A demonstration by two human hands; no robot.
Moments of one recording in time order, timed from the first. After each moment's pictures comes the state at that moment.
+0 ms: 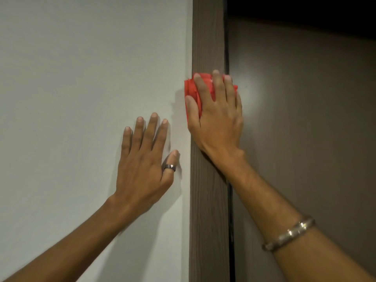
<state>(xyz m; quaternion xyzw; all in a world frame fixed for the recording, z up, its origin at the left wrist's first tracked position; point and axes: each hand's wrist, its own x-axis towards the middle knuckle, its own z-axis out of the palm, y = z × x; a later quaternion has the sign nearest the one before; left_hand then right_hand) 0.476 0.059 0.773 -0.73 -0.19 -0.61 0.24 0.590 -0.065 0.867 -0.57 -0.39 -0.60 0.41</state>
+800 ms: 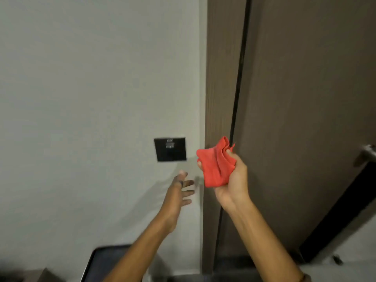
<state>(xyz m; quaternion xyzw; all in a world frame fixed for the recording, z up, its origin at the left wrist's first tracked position) 0.354 -0.098 0.416 -0.58 -0.39 -0.22 -0.68 0.474 -0.179 0.448 -0.38 -0.05 0.37 0.85</state>
